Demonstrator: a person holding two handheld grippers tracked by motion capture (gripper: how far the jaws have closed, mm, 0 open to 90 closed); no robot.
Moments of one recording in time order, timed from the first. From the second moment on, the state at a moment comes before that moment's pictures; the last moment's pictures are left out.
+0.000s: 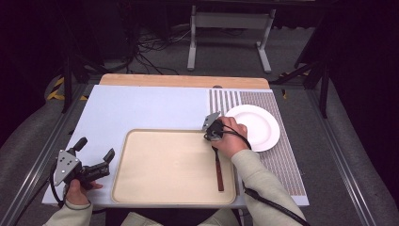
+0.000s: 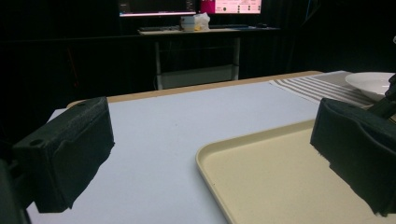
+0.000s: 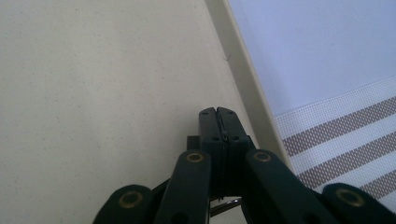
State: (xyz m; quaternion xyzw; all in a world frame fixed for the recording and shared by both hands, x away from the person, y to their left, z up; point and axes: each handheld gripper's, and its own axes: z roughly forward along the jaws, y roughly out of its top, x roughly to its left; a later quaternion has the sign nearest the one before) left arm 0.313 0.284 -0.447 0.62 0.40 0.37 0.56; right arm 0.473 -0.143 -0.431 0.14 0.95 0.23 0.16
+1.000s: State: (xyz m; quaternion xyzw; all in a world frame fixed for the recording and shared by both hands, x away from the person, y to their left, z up) left arm 0.314 0.284 -0.447 0.62 0.40 0.37 0.56; right arm 0.449 -0.150 -0.397 0.16 0.92 0.33 0.16
